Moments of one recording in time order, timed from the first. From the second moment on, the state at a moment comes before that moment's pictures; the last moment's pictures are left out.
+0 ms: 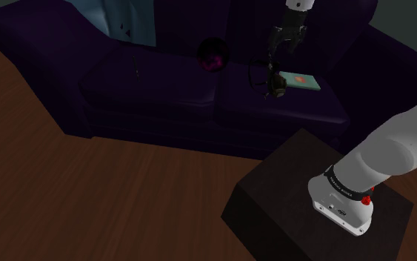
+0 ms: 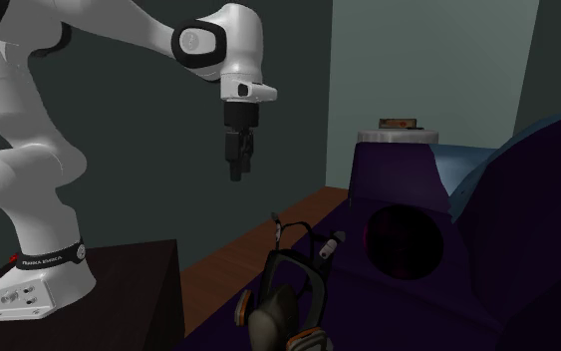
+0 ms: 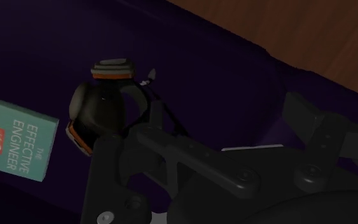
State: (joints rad) arm -0.14 -0.18 -0.15 -2.13 -0.04 1.91 0.08
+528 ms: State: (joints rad) arm -0.20 0.10 -0.20 -1.91 -0.04 1.96 0.12
